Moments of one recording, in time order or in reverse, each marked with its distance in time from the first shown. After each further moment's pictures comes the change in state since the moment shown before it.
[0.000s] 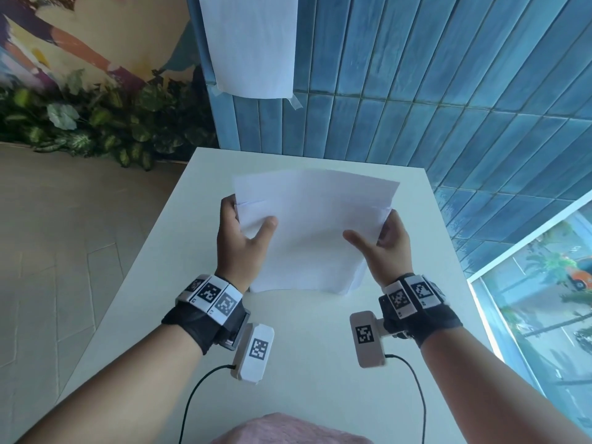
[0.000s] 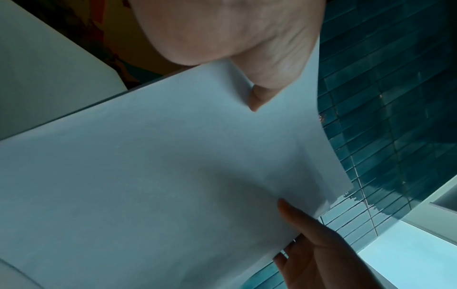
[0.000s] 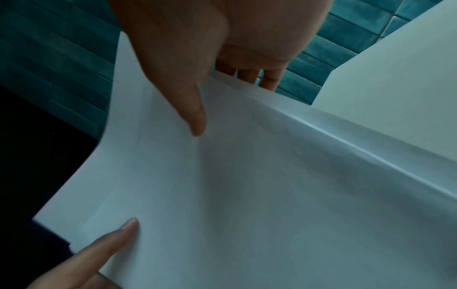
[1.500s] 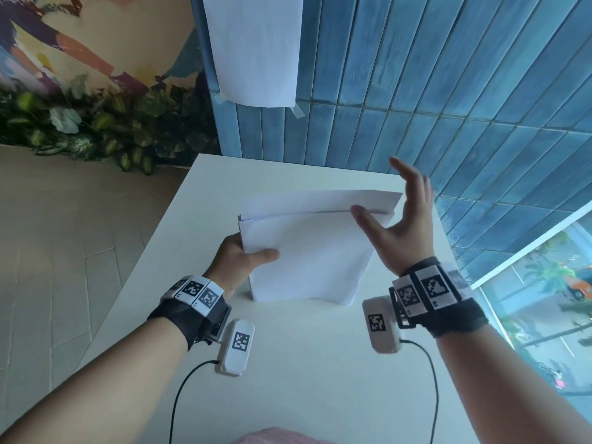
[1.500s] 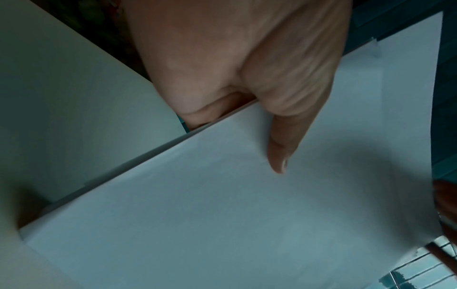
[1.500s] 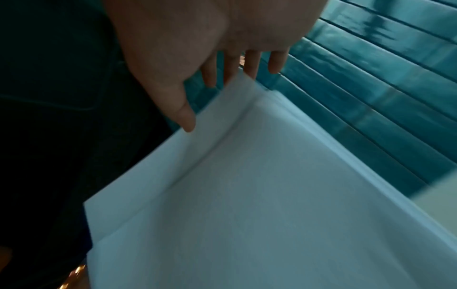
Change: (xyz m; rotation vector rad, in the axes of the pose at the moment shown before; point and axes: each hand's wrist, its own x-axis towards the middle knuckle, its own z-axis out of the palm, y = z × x) left_hand 0.018 -0.033 -0.019 -0.076 -0.357 -0.433; right_hand 0.016 -0.063 -0.005 -0.405 0.090 -0.431
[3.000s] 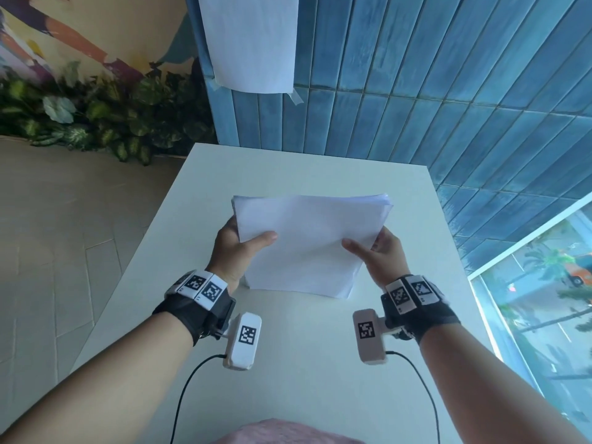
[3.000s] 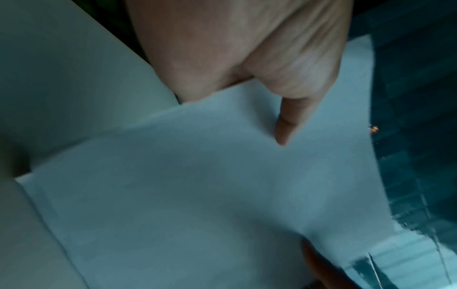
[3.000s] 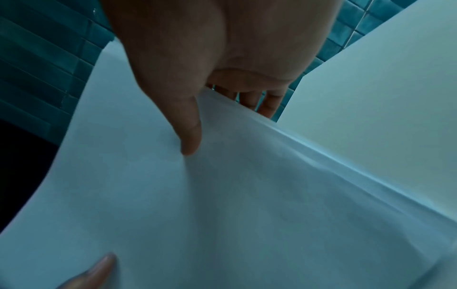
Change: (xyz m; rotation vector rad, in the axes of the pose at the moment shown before) left_hand 0.003 -0.003 0.012 -0.095 0.144 0.082; right_hand -0.042 0.069 0.032 0.352 -0.271 0.591
